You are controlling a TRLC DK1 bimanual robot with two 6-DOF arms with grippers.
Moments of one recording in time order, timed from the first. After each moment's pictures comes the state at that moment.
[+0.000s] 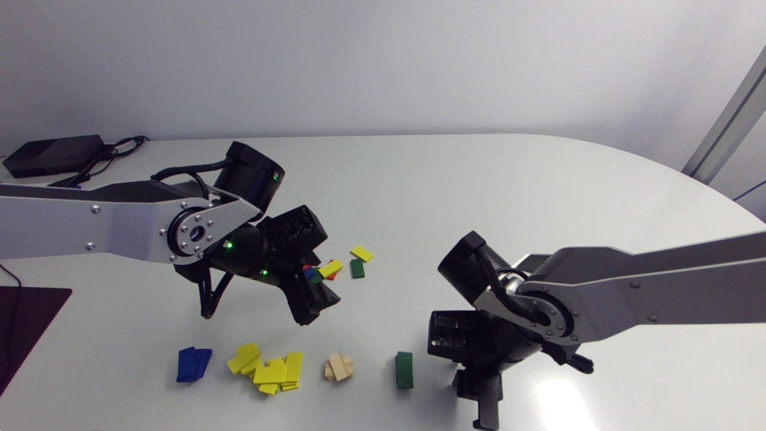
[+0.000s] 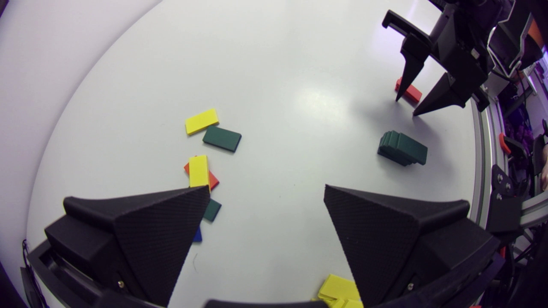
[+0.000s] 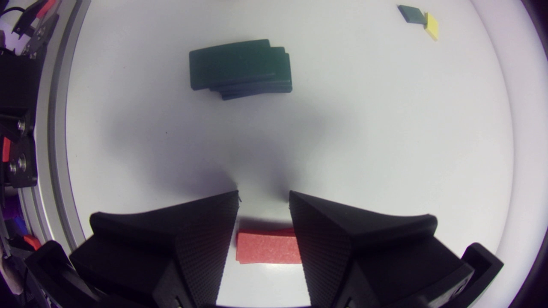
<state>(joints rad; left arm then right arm) -0.46 1.58 0.91 -0.33 0.25 0.58 0.67 1.57 0.73 -0.44 -0.07 -0.72</state>
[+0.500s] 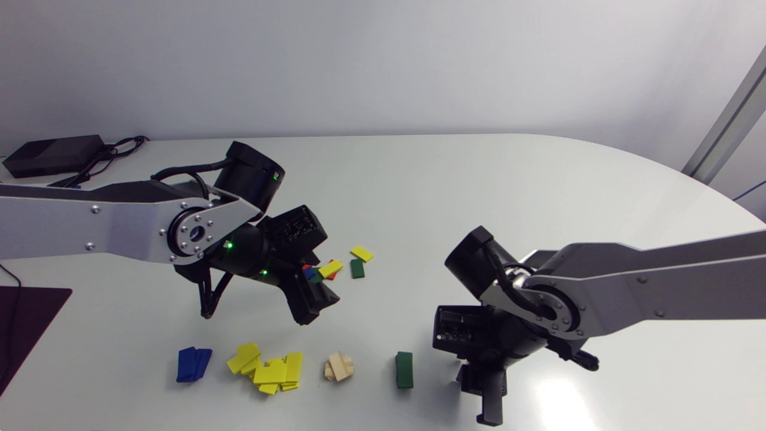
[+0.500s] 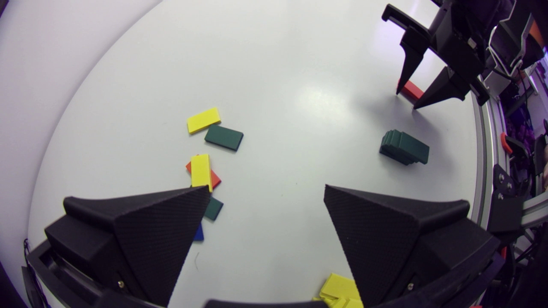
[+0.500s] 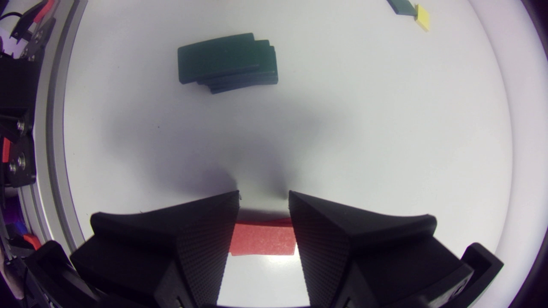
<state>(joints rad) -0.46 1.58 0.91 -0.33 0.24 0.58 0.65 1.56 0.73 -0.45 -0.07 -0.72</state>
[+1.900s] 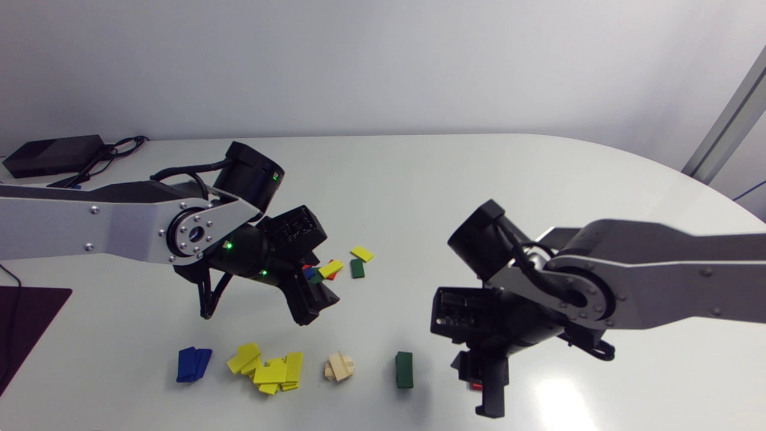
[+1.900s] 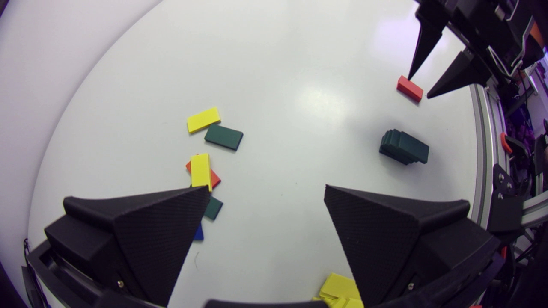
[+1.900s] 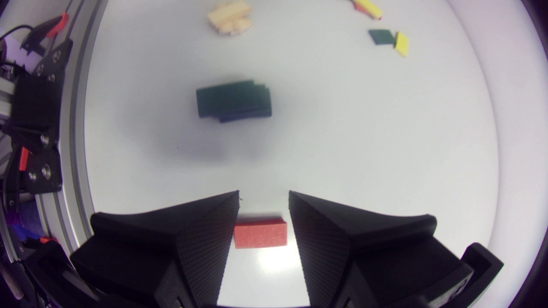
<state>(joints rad) -0.46 1.57 0.91 -0.33 0.24 0.58 0.68 1.42 0.79 -0.55 -0.08 -0.69</state>
